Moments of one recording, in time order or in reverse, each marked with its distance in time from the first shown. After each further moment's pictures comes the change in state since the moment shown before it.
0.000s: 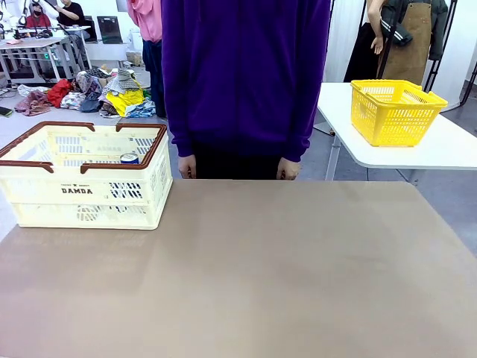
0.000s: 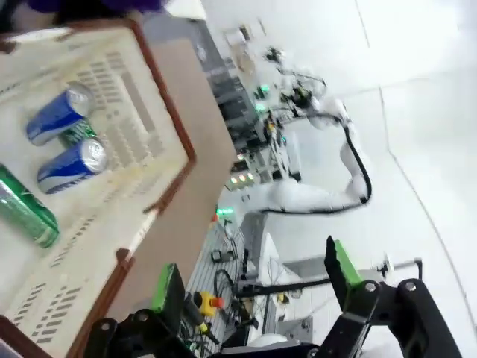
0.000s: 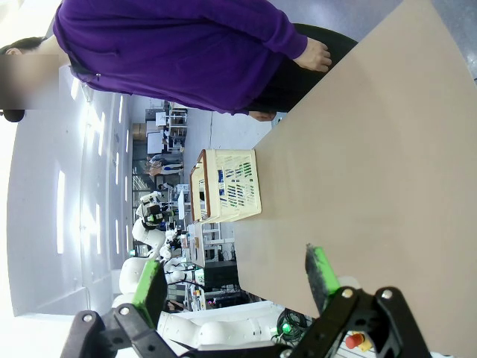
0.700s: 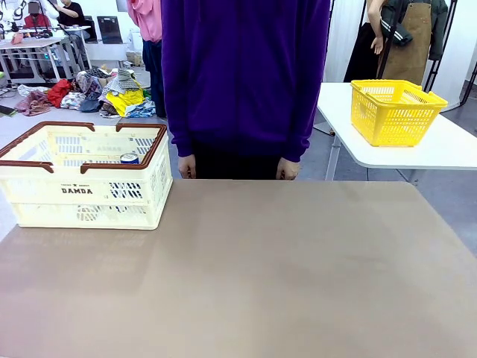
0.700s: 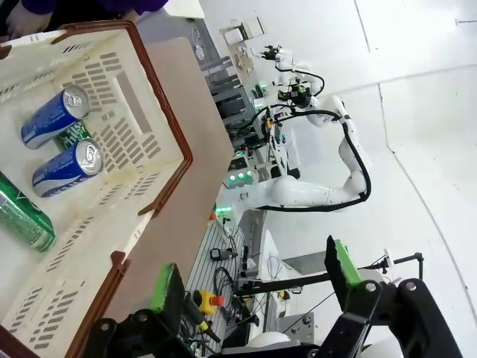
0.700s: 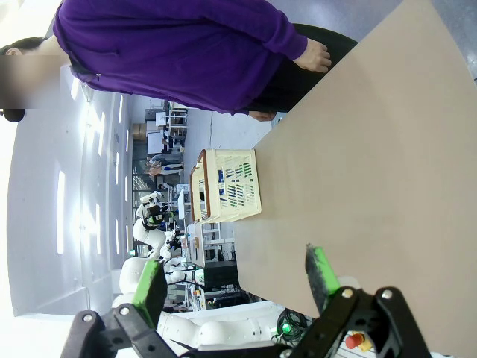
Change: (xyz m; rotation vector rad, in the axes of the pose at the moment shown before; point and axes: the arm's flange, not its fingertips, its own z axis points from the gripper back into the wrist) left arm -0.005 0.001 -0.002 -0.035 0.028 -0.038; right arm 0.000 0.000 0.000 0.000 0.000 0.000
